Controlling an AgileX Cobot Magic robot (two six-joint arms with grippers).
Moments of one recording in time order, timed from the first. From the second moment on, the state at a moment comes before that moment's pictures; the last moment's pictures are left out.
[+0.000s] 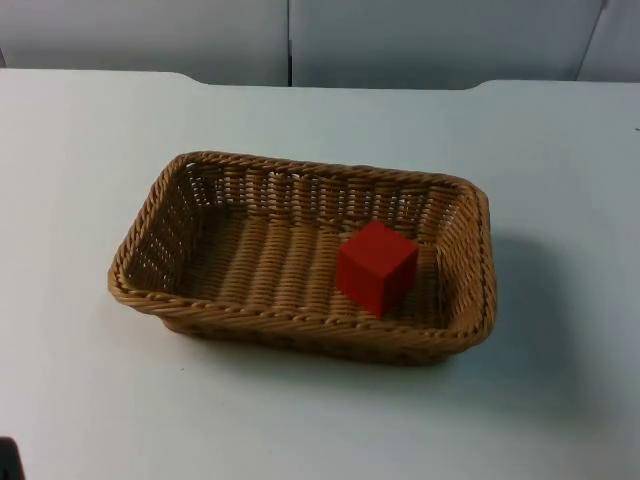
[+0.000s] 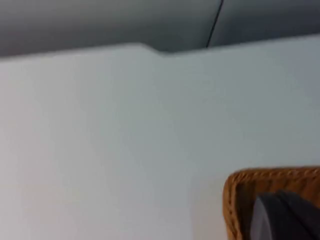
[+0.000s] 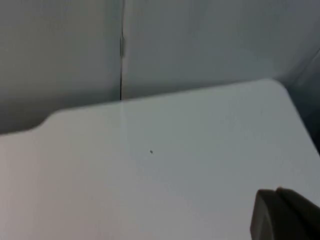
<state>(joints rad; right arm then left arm) 0.10 1.46 -1.64 -0.47 0.98 0.40 -0.06 1.28 -1.07 -0.41 0.52 0.37</state>
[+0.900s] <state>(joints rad) 0.10 0.01 -0.71 -0.14 0.96 0.18 -0.08 0.02 -0.61 -0.01 1.09 0.05</state>
